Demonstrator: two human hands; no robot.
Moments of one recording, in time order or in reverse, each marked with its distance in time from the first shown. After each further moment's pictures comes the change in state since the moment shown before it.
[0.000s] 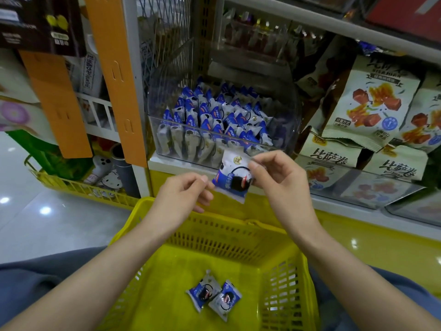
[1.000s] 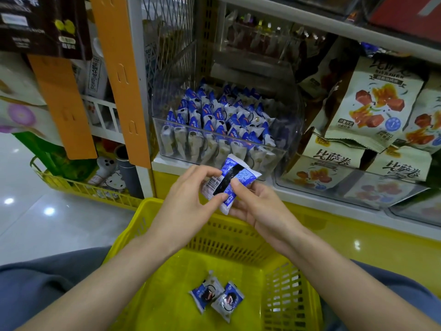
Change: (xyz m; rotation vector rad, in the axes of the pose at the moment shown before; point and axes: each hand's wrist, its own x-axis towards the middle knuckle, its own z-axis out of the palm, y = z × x) left_hand -0.002 -0.014 0.003 0.463 0.099 0.459; right_hand -0.010 0.014 0.022 0.498 -0.313 0.555
